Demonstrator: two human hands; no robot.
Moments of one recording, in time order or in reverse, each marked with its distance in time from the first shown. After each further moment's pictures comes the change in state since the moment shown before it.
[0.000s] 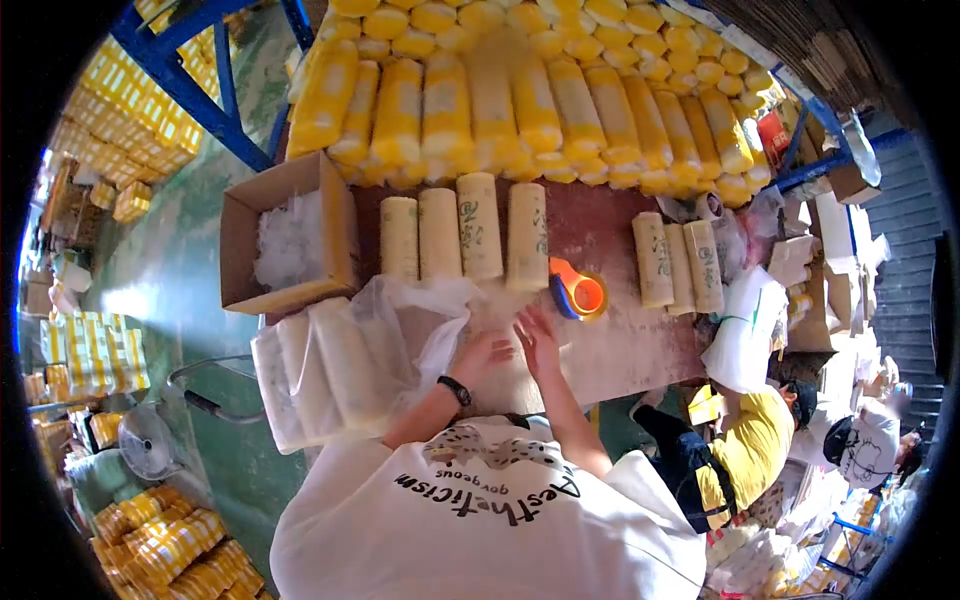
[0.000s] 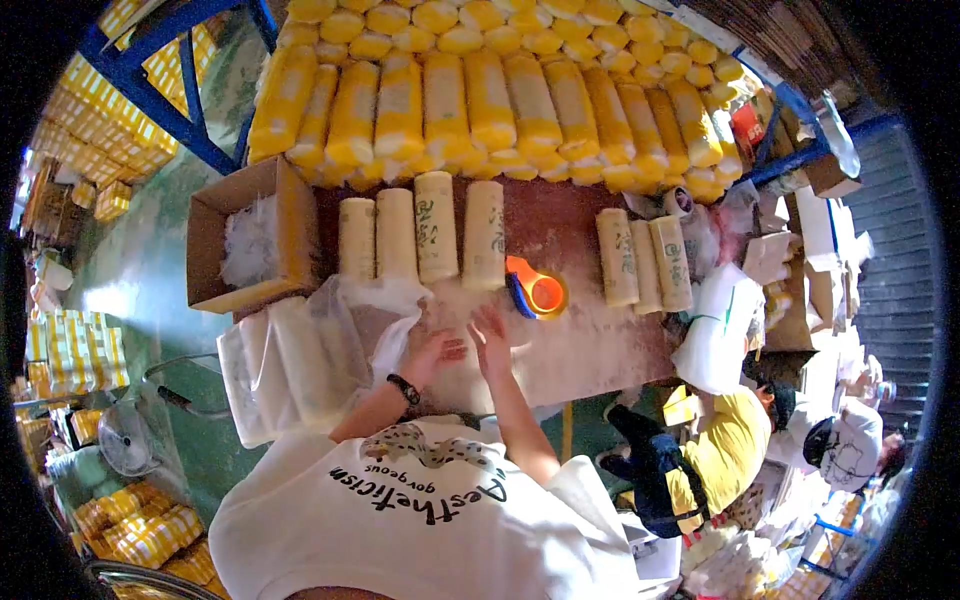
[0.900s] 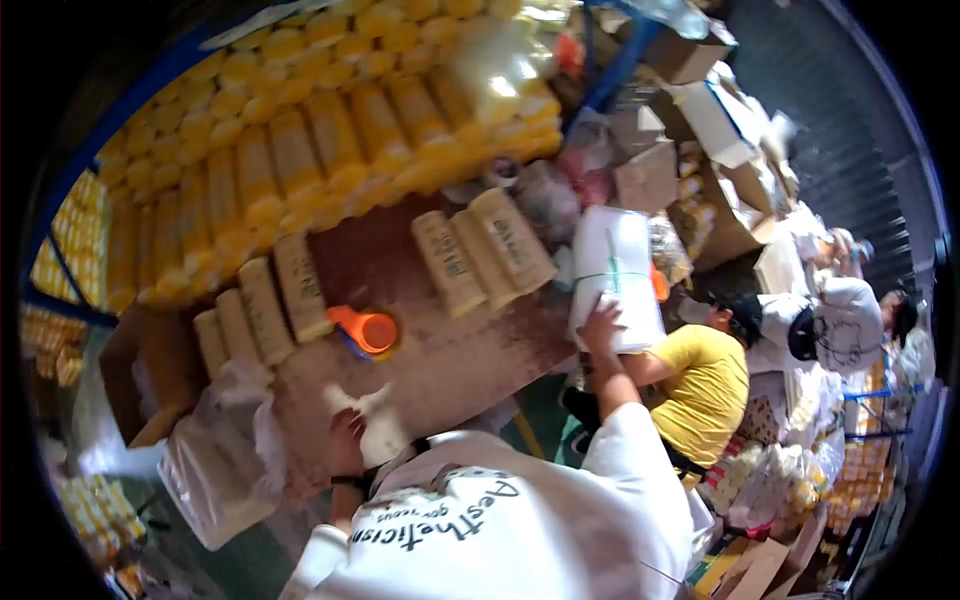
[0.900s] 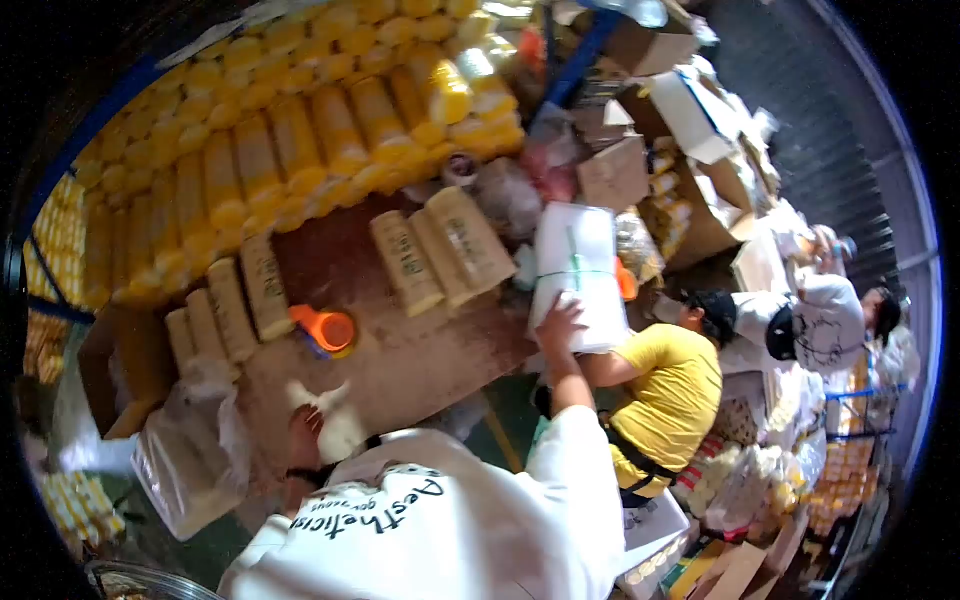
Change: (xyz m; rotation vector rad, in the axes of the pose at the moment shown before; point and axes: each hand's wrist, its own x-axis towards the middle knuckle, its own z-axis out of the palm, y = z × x) left_hand 0.001 -0.117 0.089 0.206 0.284 0.302; right_hand 0.037 -0.408 -0.367 -2.375 0.928 0.093
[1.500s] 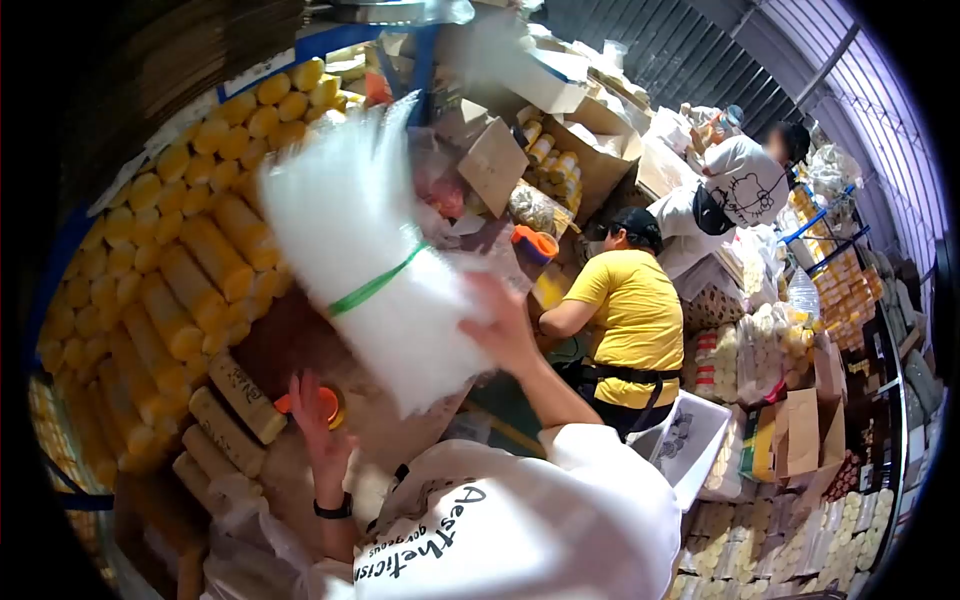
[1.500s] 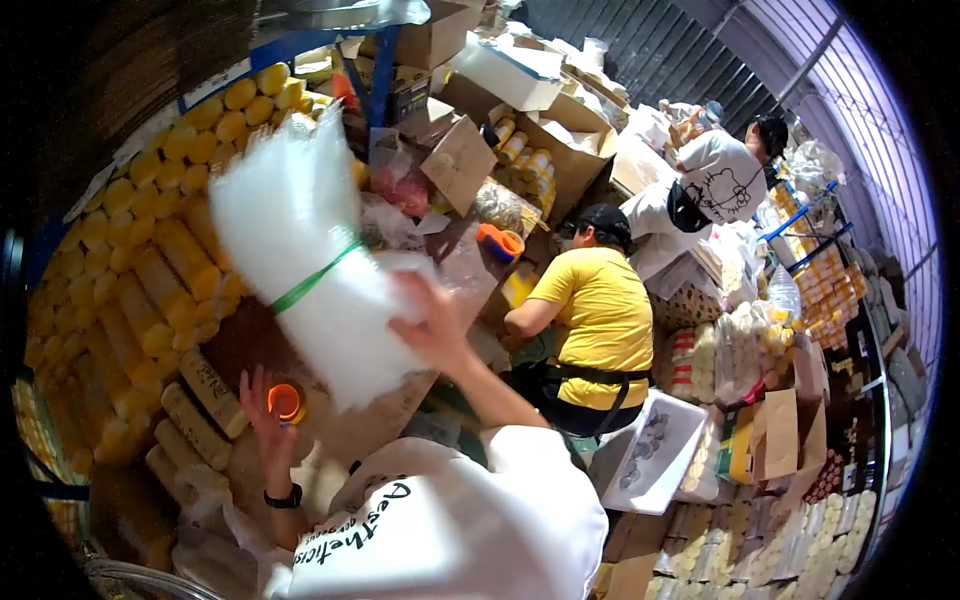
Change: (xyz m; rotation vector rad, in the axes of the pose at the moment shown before) left_hand -0.063 0.170 0.197 0.342 -0.808 0.695; right_hand -0.173 0.008 -0.282 1.398 0.513 -0.528
